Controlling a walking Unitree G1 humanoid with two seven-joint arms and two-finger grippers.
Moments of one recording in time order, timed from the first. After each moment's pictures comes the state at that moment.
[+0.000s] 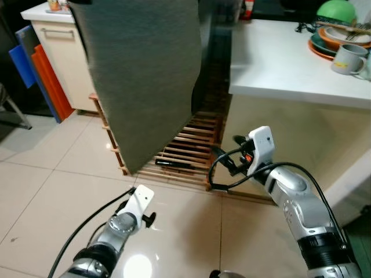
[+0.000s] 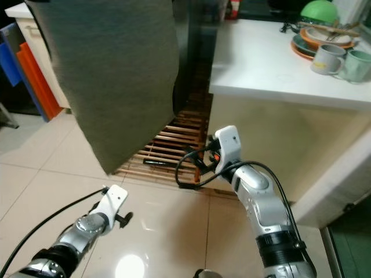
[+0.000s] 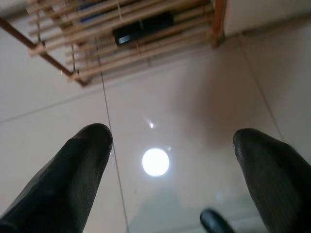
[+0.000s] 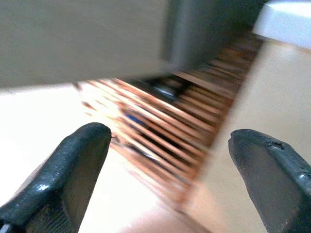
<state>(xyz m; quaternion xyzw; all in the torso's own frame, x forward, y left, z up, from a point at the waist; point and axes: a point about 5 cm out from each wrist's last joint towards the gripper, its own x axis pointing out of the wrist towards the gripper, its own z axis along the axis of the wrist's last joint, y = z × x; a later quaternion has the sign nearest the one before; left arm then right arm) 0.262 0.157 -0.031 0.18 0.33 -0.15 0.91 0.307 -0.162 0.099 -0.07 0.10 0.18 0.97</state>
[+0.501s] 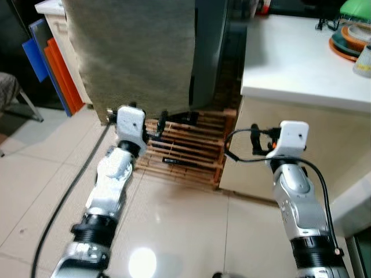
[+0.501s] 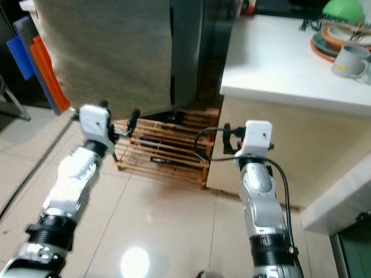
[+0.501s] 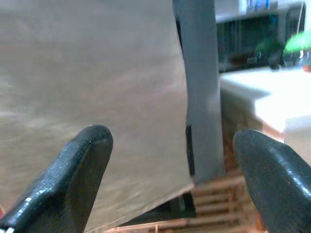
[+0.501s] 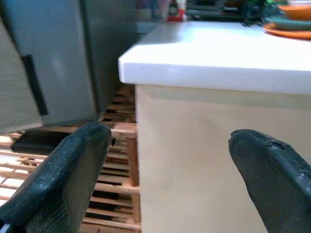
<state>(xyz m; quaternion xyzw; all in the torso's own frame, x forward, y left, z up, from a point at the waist) 0.326 0.154 0.171 0.06 -0.14 -0.12 0.98 0.311 -0.184 0.116 0.00 0.01 -0.06 1.00</state>
